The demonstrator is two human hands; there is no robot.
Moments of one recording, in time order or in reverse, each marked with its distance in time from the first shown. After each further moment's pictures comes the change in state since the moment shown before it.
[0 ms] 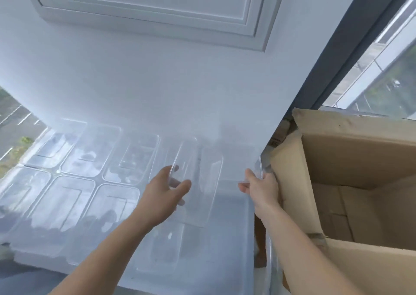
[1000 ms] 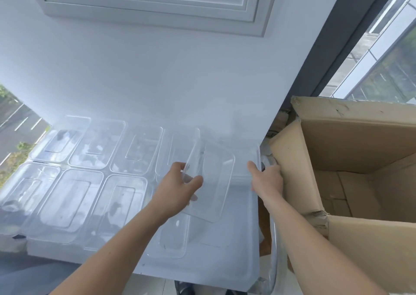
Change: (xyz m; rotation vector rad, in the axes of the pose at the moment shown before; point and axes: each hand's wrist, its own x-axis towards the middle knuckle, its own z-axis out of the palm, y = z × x) left_hand -0.012 -0.006 0.006 0.008 -0.095 -0.031; right_hand -0.022 0.003 -0.008 -0.367 0.124 -0.020
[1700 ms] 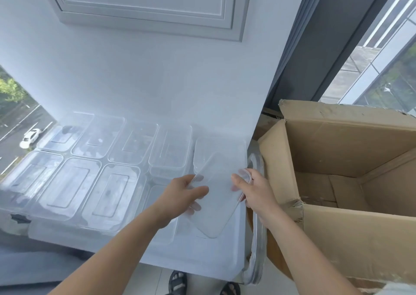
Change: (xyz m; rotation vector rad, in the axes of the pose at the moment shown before) left_hand -0.037 -0.004 0.041 -0.170 -0.180 -0.087; right_hand -0.064 0.020 -0.052 0.157 -0.381 -0.259
